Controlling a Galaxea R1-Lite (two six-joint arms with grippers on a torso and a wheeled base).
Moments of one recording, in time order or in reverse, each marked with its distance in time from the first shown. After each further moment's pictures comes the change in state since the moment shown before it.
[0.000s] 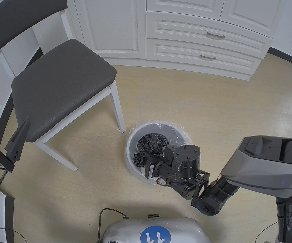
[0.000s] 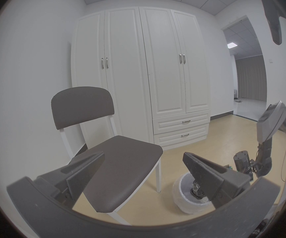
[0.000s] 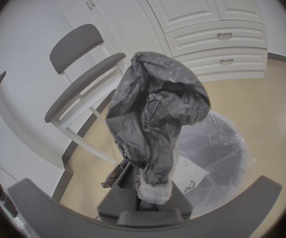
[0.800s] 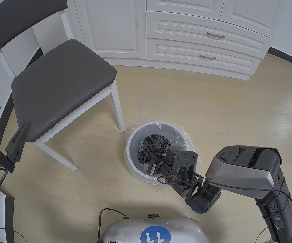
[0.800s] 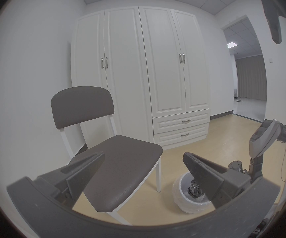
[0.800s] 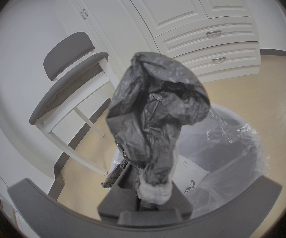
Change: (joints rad) left arm 0.000 0.000 0.004 0.000 0.001 0.001; right arm -0.074 0.214 -0.119 -0.187 0.019 -0.001
